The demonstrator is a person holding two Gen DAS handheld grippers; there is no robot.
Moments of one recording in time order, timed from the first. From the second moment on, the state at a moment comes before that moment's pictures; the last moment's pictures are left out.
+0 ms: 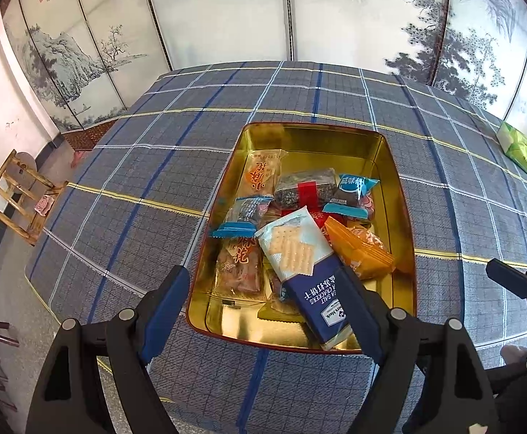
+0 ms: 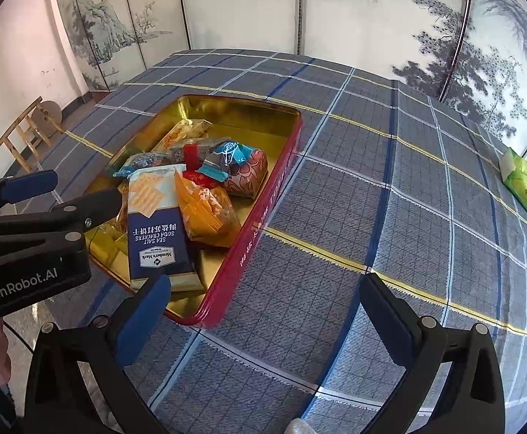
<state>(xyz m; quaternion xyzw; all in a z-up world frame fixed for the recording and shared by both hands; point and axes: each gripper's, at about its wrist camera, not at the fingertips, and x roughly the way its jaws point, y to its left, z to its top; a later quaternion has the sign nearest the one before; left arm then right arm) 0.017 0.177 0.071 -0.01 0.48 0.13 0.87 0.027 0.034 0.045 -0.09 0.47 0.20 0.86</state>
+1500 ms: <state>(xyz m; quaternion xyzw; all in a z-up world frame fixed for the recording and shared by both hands) 0.017 0.178 0.064 -0.01 0.49 0.13 0.86 0.029 0.036 0.034 -0.09 0.48 0.20 0.85</state>
